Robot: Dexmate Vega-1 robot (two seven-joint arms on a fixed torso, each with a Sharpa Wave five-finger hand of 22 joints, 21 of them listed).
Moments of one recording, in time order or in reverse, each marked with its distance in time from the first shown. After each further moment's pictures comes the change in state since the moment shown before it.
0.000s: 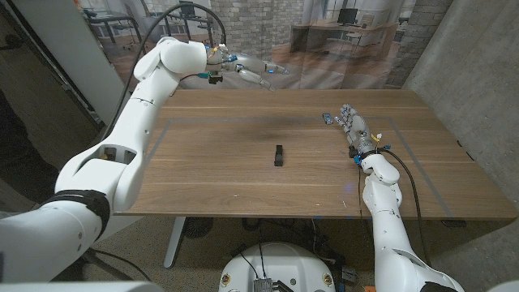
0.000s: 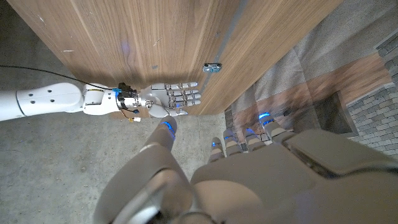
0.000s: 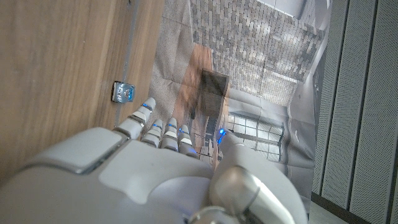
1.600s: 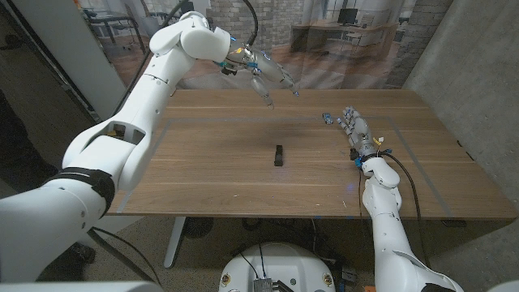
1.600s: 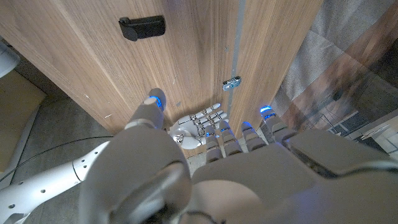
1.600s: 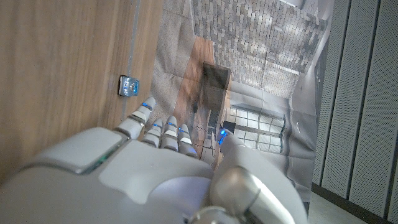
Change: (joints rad) left arm -0.130 -0.029 0.144 -0.012 0.116 -0.215 -0.114; left_hand 0.362 -0.163 -0.069 -0.085 0.076 0.184 -0.037 0.070 0.005 0.152 -0.015 0.029 0.001 0.088 0.012 0.009 0.005 0.085 0.066 -0.013 -0.007; right arm -0.007 0.003 0.011 0.022 0.023 0.028 -0.014; right_hand -0.012 -0.012 -0.009 0.000 0.000 0.011 0.011 0.000 0.000 0.018 0.011 0.000 0.000 0.004 0.003 0.008 0.000 0.011 0.011 0.008 0.000
